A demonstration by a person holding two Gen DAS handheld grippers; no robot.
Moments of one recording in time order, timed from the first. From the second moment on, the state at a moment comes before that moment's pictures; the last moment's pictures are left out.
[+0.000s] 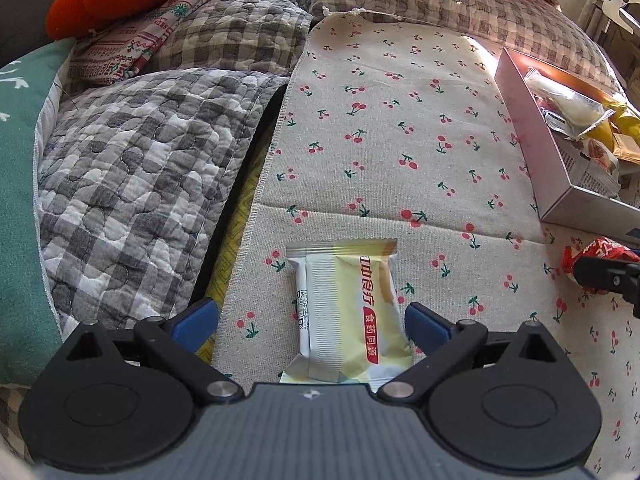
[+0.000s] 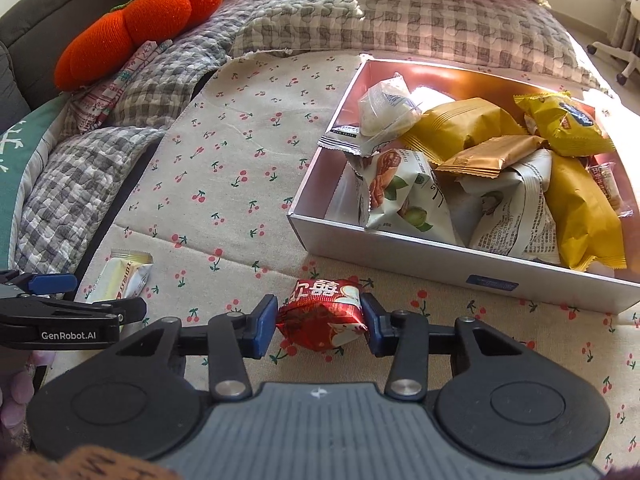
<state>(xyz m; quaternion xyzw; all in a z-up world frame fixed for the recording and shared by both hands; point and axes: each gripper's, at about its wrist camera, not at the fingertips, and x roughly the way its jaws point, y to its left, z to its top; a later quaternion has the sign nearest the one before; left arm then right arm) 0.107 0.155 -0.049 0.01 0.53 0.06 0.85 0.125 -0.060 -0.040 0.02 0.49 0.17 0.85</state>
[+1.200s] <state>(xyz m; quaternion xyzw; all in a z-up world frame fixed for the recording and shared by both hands) 0.102 0.094 -0.030 -0.01 0.51 0.00 0.86 0.105 -0.088 -0.022 0.03 0.49 0.18 0.85</state>
